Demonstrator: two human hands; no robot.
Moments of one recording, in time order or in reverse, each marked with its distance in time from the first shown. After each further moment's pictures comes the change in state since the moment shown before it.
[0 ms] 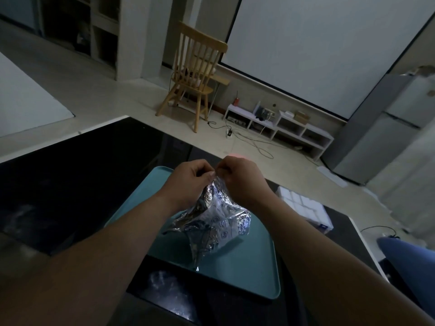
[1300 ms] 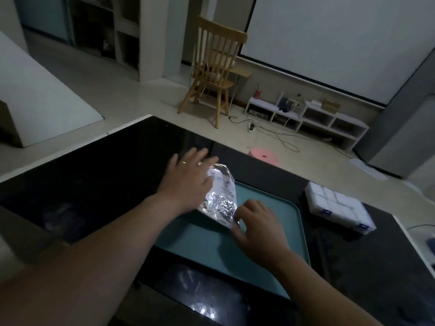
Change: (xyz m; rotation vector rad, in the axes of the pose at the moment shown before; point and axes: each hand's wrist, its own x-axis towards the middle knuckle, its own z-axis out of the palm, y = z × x) left_hand 0.008 -0.050 -0.041 1.008 -0.008 0.069; right_hand -0.076 0.046 0.099 -0.210 0.039 -0.134
